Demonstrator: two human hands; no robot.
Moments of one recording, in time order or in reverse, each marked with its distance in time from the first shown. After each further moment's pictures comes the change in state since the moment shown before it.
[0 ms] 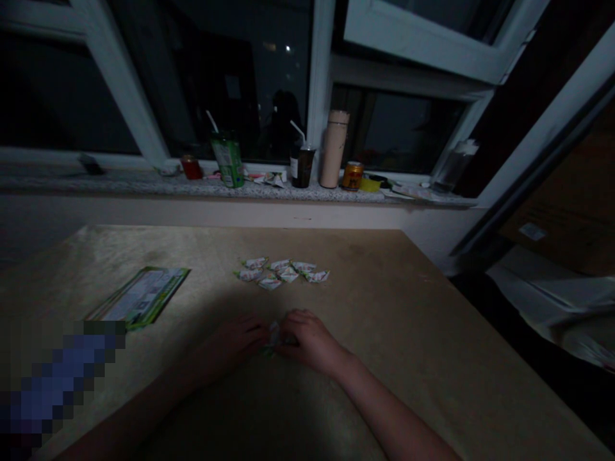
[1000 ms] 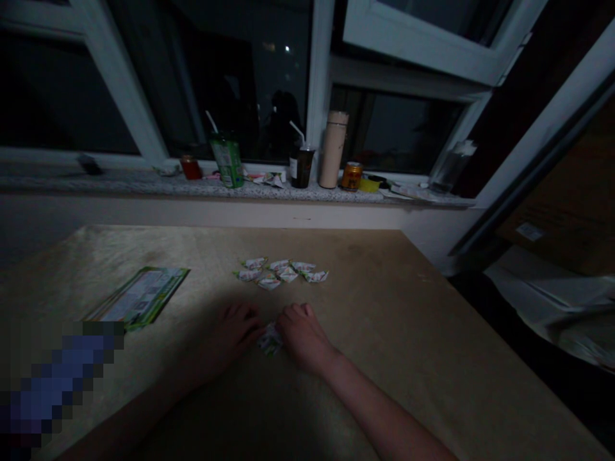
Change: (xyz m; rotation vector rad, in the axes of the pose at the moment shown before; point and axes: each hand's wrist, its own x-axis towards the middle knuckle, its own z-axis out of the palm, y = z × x) left_hand 0.001 -0.006 0.010 0.064 0.113 -0.276; right_hand 0.011 -0.007 0.013 -0.463 -0.056 0.061
